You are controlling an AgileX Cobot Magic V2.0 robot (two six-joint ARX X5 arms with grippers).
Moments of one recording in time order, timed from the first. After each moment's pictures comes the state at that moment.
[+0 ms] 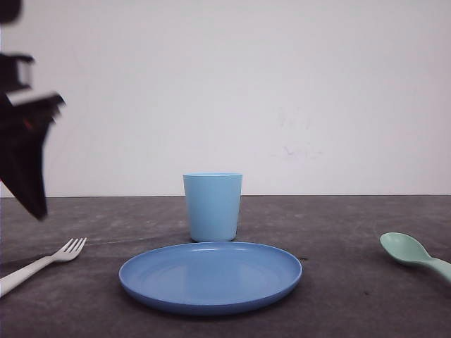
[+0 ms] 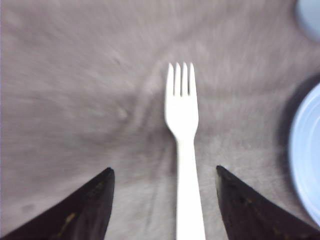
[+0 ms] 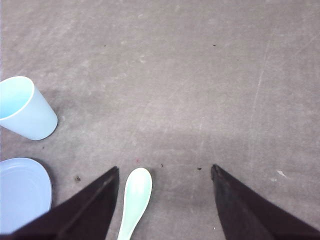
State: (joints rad) left arm -0.40 1.20 0.71 -0.56 0.02 -0.30; right arm 0.14 0.66 0.72 -0.64 -0.13 0.17
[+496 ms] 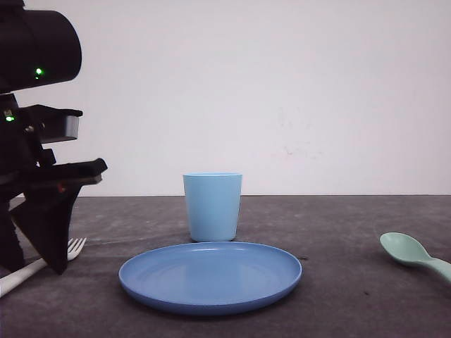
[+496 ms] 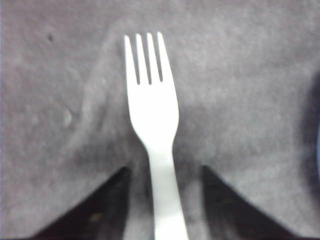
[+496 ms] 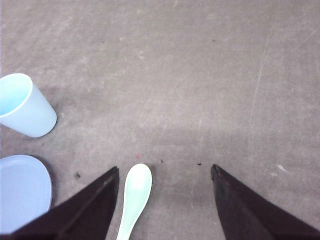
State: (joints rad) left arm -0.52 1.39 0.71 -0.44 -0.06 -0.33; right arm 0.14 0.66 0.72 -0.66 -0.13 0.17
